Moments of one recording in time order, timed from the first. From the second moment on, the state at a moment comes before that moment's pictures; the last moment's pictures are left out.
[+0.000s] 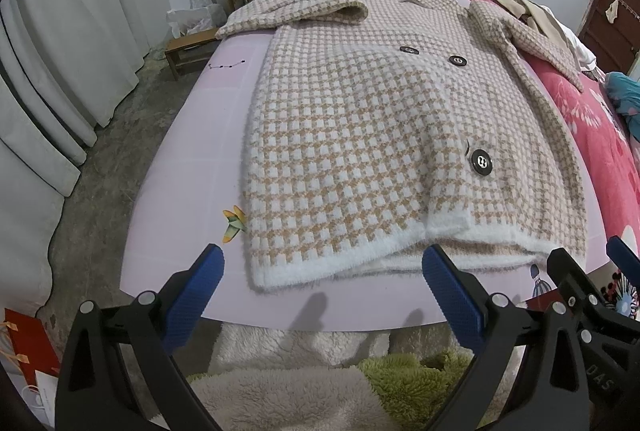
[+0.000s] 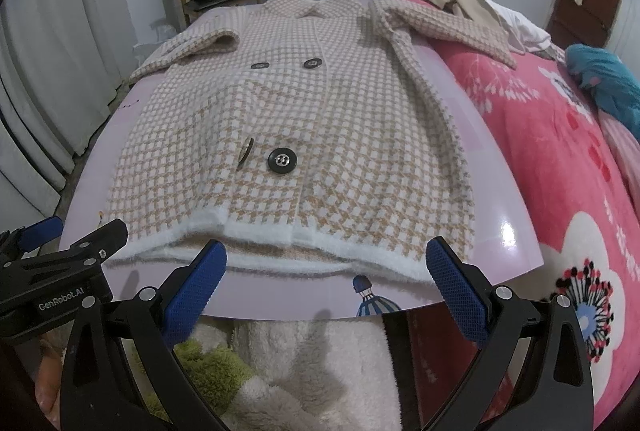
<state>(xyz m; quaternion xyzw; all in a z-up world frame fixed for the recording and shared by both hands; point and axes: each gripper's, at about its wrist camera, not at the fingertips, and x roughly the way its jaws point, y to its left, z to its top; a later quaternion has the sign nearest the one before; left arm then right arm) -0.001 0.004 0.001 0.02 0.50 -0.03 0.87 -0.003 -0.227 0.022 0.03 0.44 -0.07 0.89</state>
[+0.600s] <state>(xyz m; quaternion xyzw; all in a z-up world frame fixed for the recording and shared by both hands) -0.001 0.007 -0.002 0.02 0.50 -0.03 0.86 -0.001 -0.226 0.019 0.03 0.44 -0.07 0.89</state>
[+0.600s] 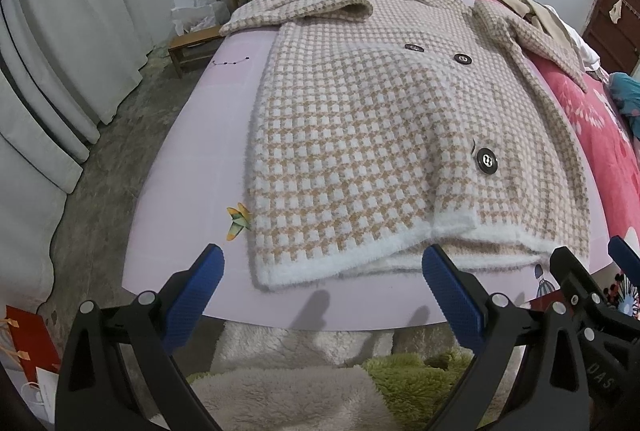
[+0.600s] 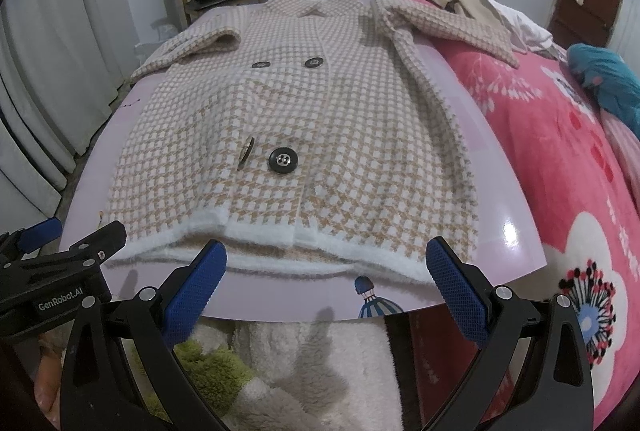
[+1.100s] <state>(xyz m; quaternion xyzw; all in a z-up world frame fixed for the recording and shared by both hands) 0.002 0.010 0.002 0.01 0.50 -0.03 0.86 0.002 -0.226 0.022 0.03 0.44 -0.06 0.90</state>
